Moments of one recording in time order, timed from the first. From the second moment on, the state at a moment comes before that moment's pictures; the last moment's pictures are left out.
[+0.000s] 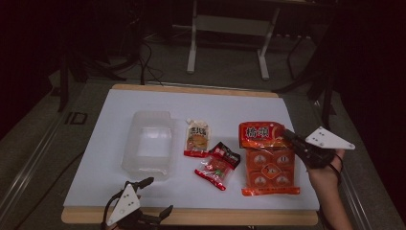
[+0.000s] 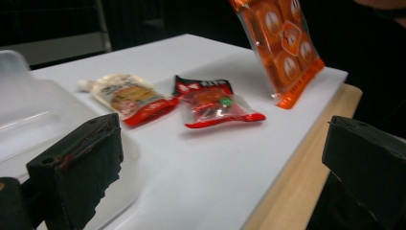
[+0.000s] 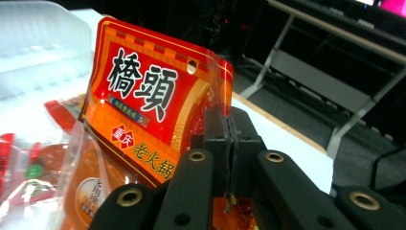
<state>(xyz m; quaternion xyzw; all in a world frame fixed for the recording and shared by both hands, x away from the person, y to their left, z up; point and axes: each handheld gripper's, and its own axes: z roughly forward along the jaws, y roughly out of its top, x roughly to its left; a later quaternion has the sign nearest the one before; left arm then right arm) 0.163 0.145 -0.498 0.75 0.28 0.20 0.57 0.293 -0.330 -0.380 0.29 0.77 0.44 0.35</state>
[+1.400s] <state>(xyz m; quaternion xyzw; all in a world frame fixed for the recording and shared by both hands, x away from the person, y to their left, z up) 0.252 -0.005 -0.480 0.76 0.17 0.14 0.61 0.202 -0.356 -0.381 0.27 0.75 0.49 0.35</state>
